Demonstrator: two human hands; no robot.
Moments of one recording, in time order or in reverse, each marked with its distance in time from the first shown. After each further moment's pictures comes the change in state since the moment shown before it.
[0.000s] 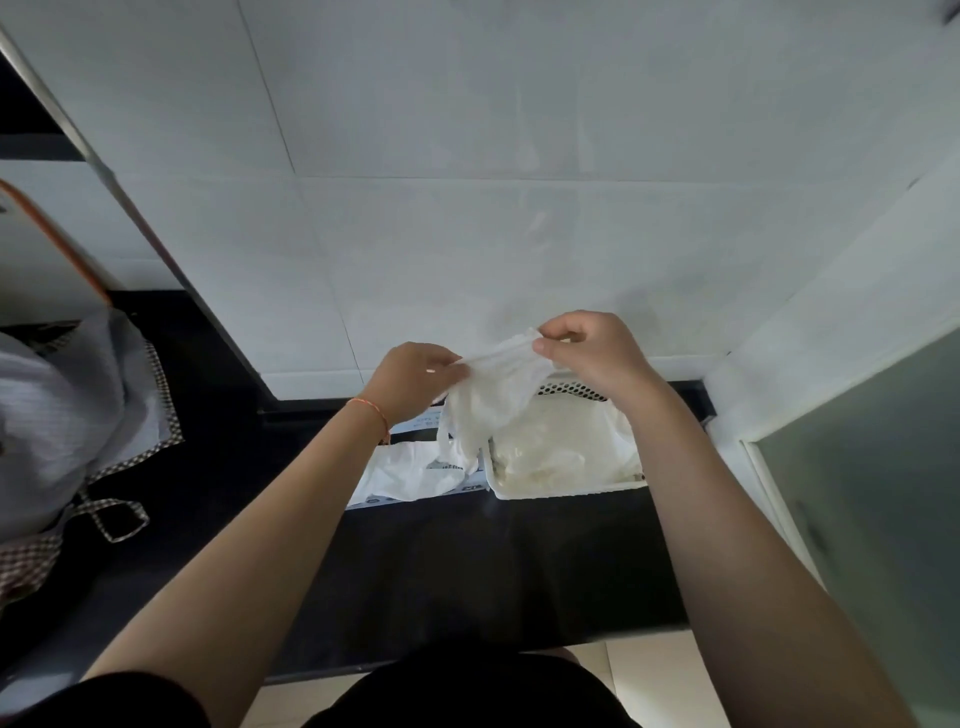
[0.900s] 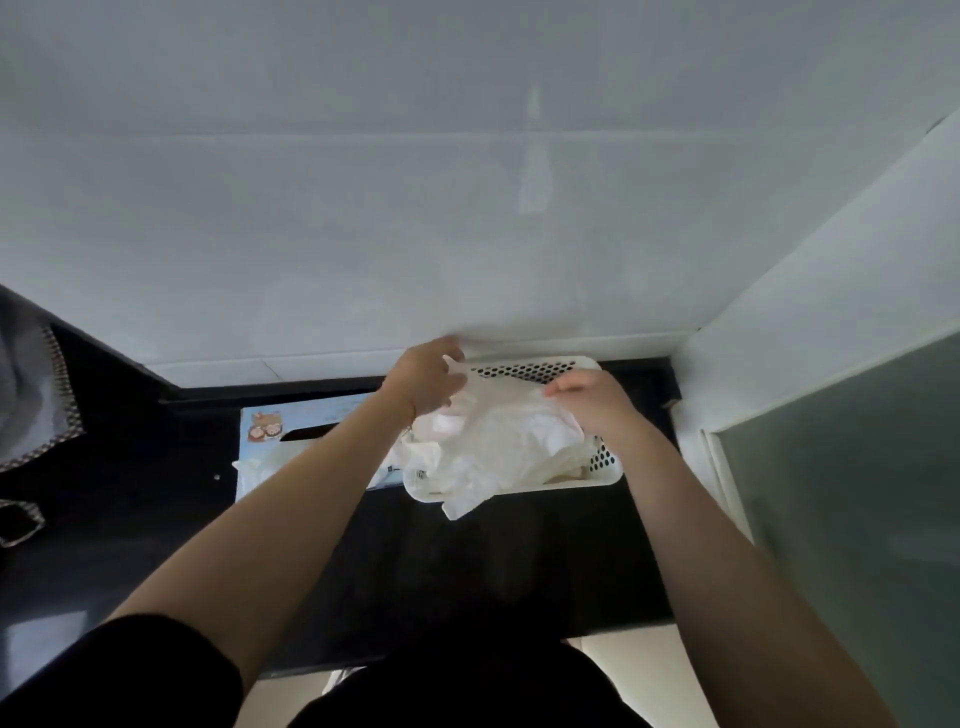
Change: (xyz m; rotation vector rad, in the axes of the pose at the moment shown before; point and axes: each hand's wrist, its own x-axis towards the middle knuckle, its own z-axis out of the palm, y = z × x) left_hand 0.087 0.020 0.129 0.052 -0.143 -0.258; right_hand 0.035 0.158 -0.045 -0.043 -0.147 0.391
